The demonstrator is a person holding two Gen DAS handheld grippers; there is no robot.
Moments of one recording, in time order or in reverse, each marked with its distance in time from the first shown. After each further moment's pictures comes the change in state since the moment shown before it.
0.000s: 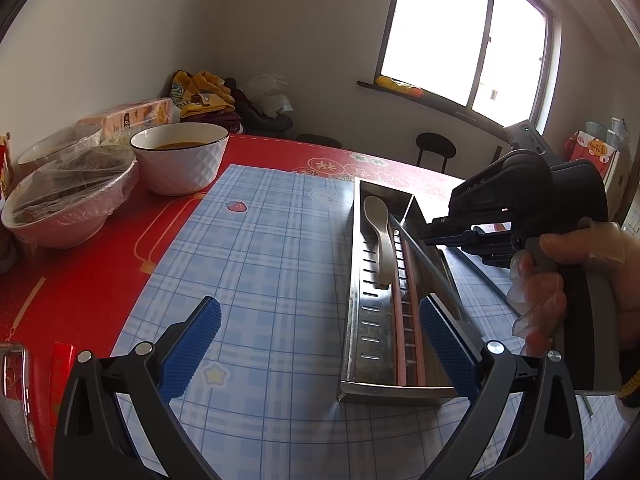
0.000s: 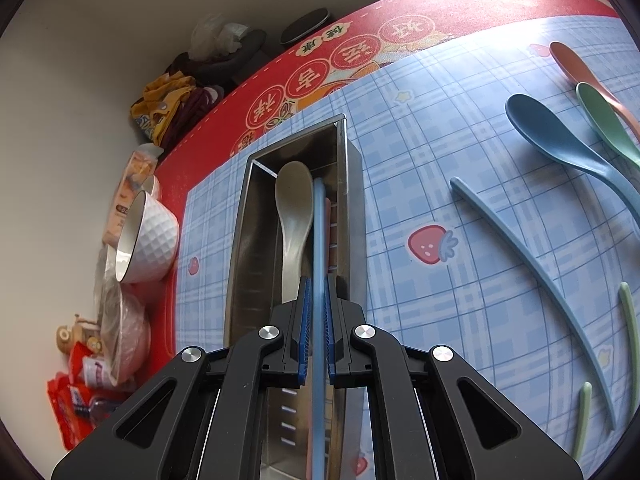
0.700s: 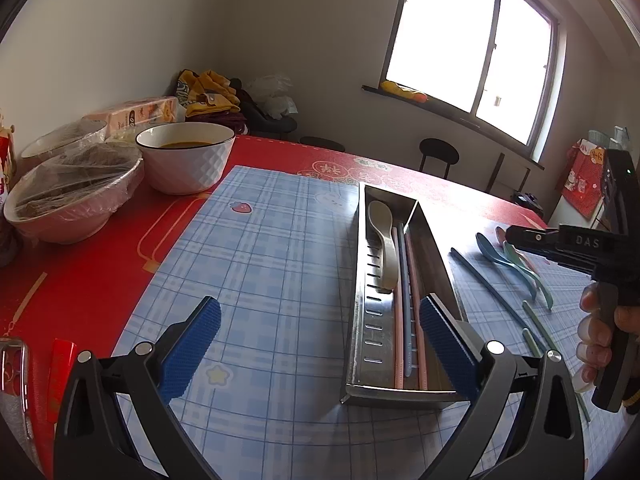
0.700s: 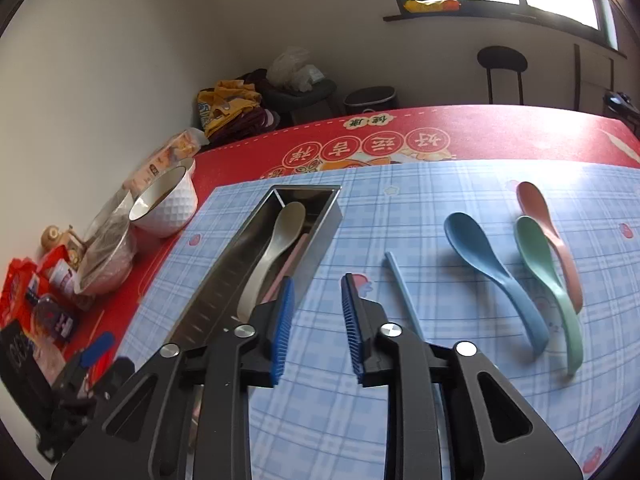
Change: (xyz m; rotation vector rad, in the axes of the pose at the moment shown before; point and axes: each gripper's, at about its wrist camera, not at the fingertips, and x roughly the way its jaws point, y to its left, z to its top) left arm 0.000 0.004 0.001 -0.026 -0.012 0.007; right arm -0.097 -0.040 -0.025 -0.482 -0.245 -0.005
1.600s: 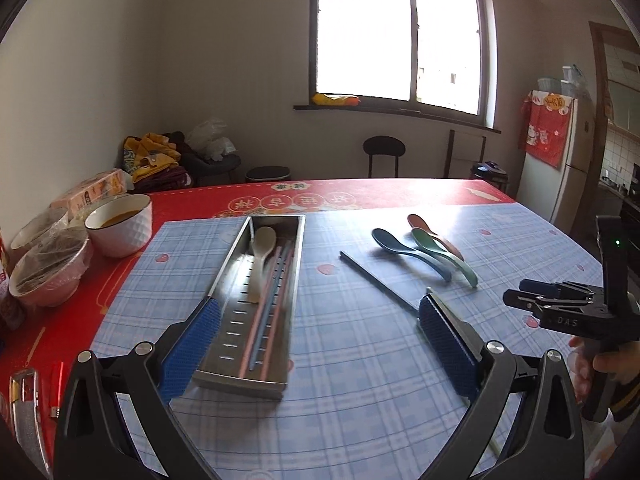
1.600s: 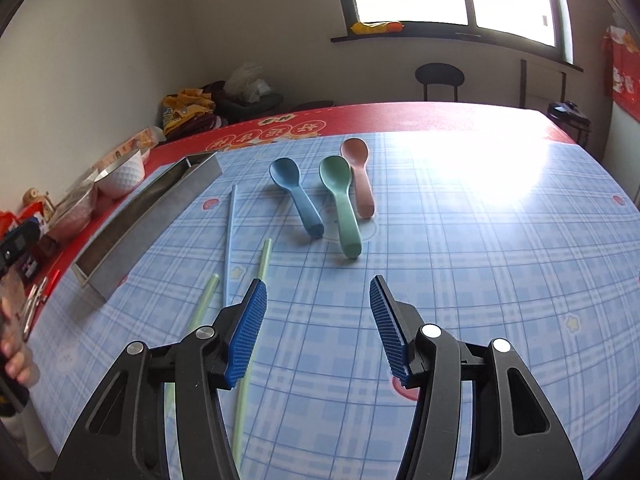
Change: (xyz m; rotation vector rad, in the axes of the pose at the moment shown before) left arm -0.053 -0.161 -0.012 0.259 -0.050 -0.059; right arm -0.100 -0.126 -0.092 -0.009 -0.065 -0.141
